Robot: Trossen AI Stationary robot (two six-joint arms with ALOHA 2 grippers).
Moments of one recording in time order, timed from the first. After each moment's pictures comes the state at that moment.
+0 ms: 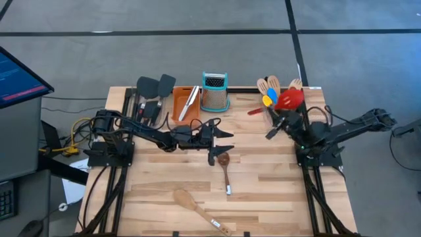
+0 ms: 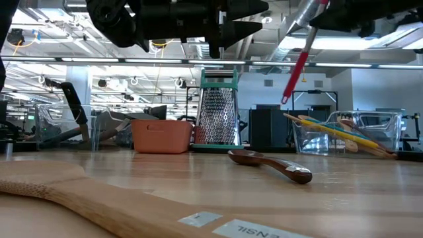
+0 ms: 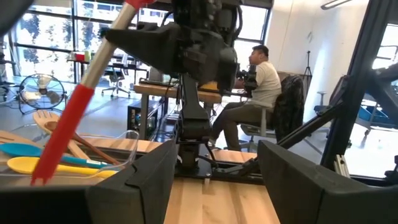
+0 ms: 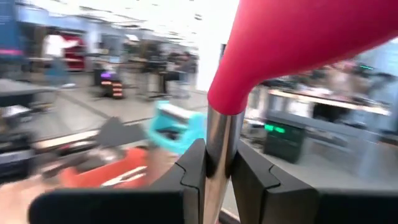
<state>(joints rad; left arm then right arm) -0.06 1.79 0.90 1.03 -0.08 -0.11 0.29 0.68 0.37 0.55 1.13 -0.30</state>
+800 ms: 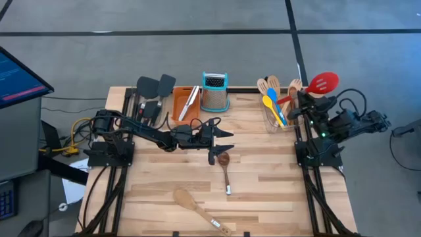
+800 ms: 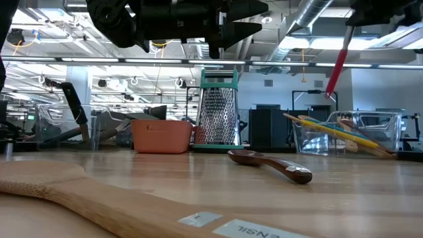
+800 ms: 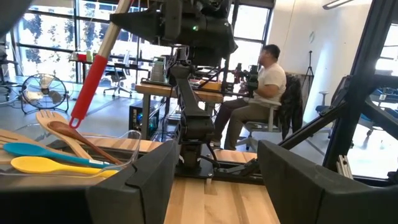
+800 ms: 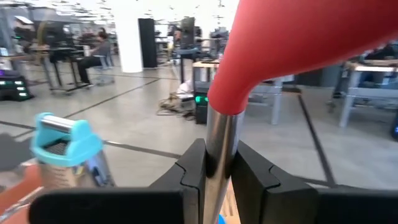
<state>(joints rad) -0.05 1.79 0.90 1.03 -0.08 -0.11 0.34 0.41 0.45 0.56 1.57 -0.58</state>
